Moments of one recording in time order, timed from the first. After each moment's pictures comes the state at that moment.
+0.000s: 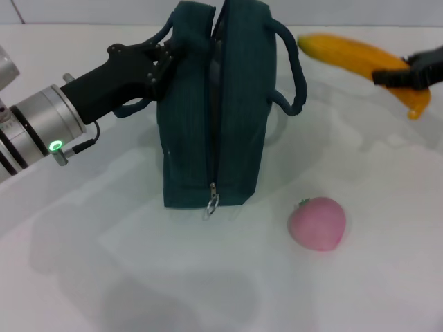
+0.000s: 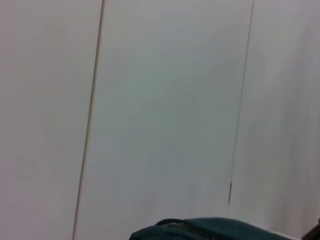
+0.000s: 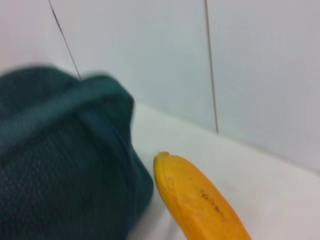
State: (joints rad) left arm -0.55 -2.09 0.82 0.38 1.38 1.33 -1.00; right arm 0.67 2.02 -0.82 -1.00 -2.25 -1.32 2.00
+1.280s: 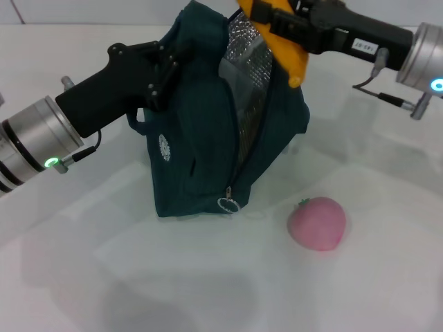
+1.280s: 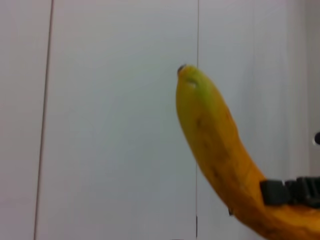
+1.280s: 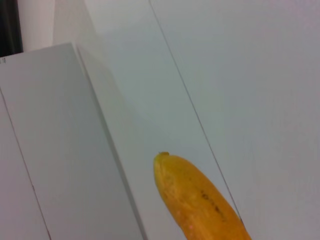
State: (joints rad) left arm -0.52 -2.09 0.83 0.35 1.34 1.50 -0.85; right arm 0.71 2.03 -1.26 -0.49 -1.07 -1.31 1.38
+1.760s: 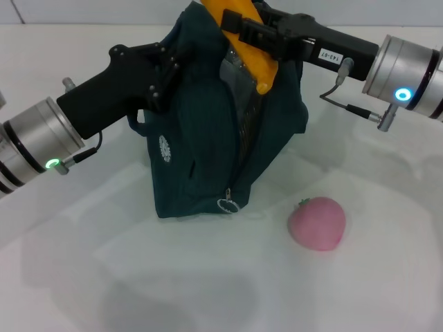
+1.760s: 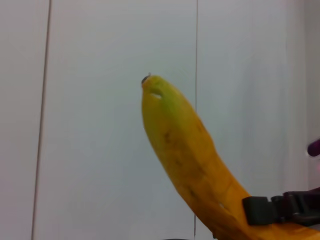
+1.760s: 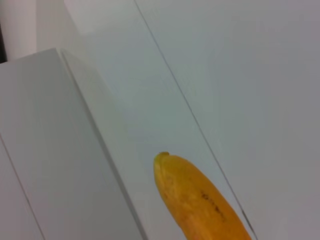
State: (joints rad) left arm -0.52 -2.09 0.83 0.35 1.34 1.50 -0.85; right arm 0.71 2.03 -1.58 -0.49 -0.75 -1.18 1.37
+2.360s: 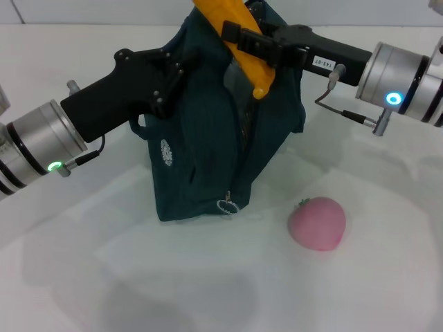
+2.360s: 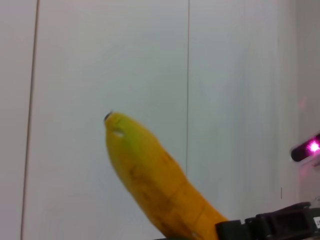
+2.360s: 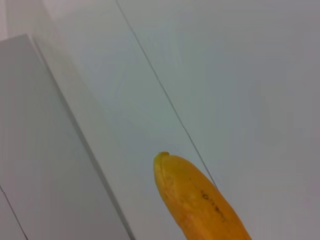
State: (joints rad) left arm -0.52 -2.09 0.85 0.35 1.34 1.50 -0.85; right arm 0.72 2.03 -1.63 -0.48 -0.72 -1.09 1.37
